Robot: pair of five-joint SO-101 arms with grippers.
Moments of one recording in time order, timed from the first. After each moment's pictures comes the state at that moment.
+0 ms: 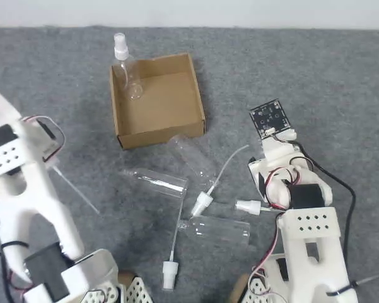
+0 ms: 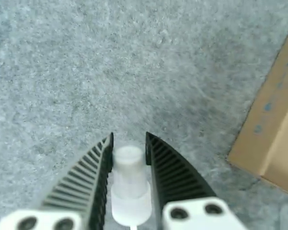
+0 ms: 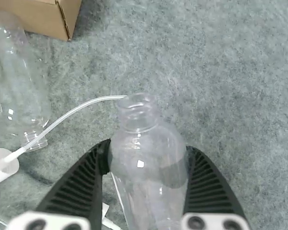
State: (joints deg) left arm -36.1 -11.8 21.9 68.5 16.3; right arm -8.3 -50.6 57.1 53.0 17.4
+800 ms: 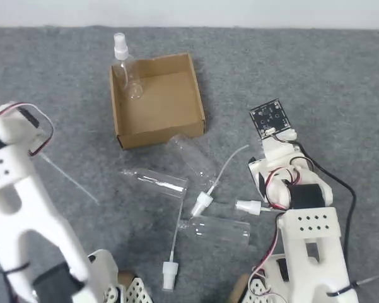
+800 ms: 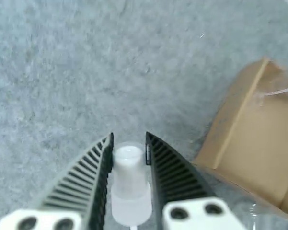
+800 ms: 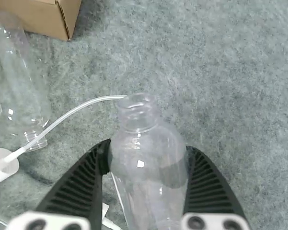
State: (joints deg) left arm -35.7 -22.0 9.1 82.1 21.0; right arm -8.3 -50.6 57.1 53.0 17.4
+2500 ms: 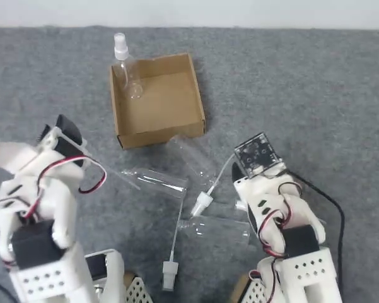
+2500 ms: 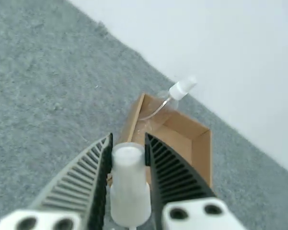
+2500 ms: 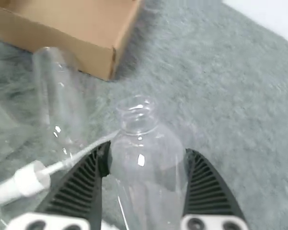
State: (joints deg) left arm -19.9 -66.7 37.7 68.4 34.2; right arm -18.4 -78.4 74.1 48.8 17.4
